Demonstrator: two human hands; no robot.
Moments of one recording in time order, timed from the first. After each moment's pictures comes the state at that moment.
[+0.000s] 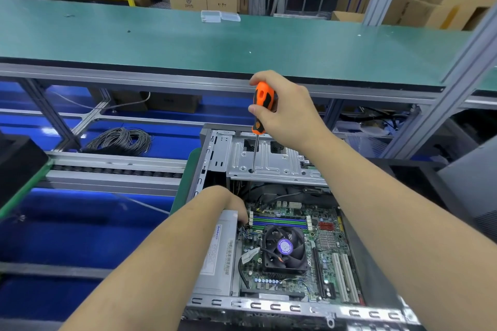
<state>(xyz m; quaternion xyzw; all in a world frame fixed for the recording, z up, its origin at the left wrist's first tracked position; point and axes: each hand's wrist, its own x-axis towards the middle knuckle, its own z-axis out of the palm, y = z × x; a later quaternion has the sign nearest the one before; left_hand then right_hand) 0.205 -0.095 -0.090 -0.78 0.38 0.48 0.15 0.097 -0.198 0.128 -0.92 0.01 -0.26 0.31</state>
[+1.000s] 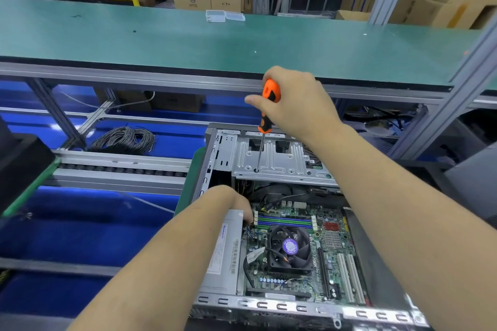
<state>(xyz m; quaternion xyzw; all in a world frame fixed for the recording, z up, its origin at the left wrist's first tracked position) 0.203 -0.096 -0.089 -0.78 0.39 0.46 0.16 0.101 -0.195 0.146 -0.95 0.06 -0.26 0.14</state>
